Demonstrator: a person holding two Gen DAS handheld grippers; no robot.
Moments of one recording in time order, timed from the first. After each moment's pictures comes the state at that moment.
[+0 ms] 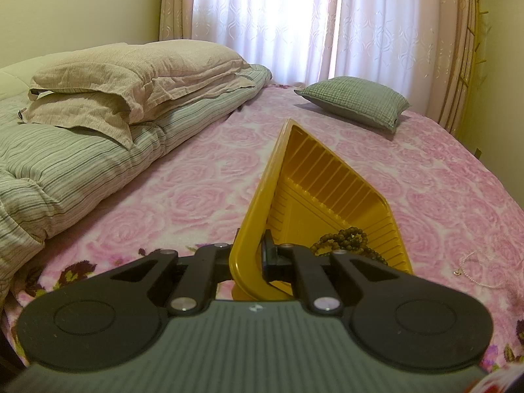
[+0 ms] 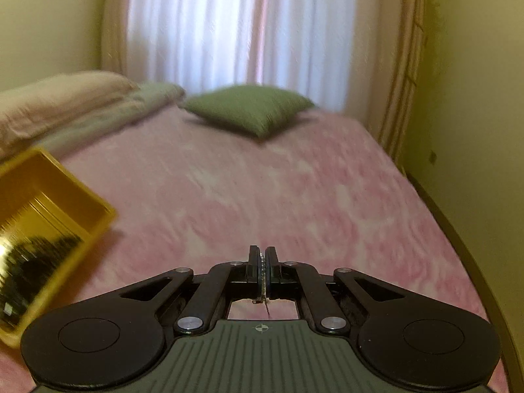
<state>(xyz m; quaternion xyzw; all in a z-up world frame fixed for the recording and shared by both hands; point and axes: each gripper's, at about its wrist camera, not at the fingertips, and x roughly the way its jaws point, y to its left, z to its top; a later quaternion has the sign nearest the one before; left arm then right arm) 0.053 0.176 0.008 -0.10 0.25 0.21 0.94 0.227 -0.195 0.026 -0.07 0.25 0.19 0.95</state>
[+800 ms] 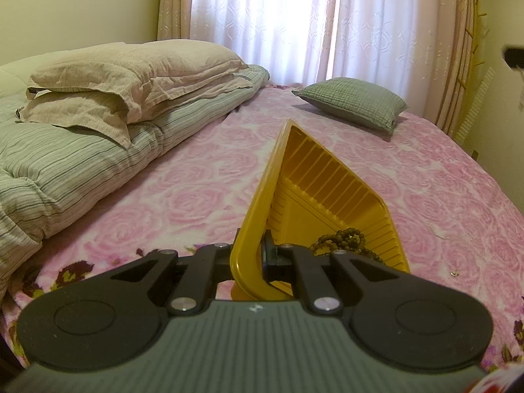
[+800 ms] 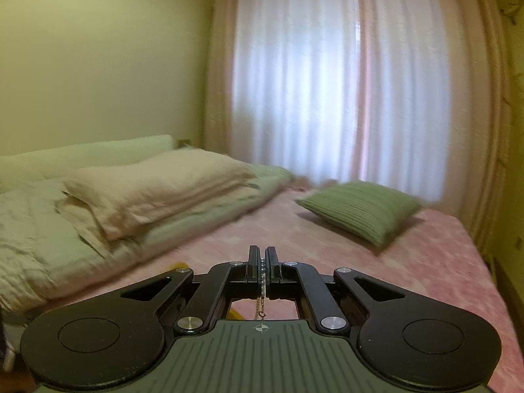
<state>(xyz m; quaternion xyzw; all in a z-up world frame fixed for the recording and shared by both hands) 0.054 0.175 0.009 -0.10 0.25 0.20 0.94 0.186 -0.075 0.150 -0.05 0.13 0.38 0.91</state>
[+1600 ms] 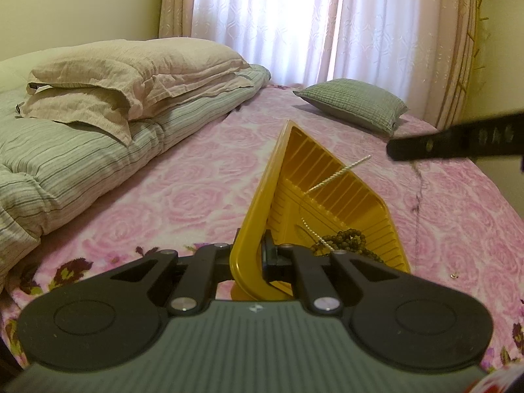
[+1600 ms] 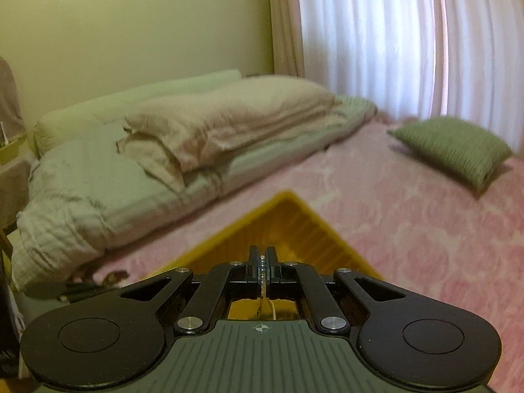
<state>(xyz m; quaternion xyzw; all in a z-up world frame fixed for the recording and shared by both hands) 0.053 0.174 0.007 -0.11 0.25 0.20 0.94 0.187 0.038 0.071 -0.07 0.26 0.48 0.84</state>
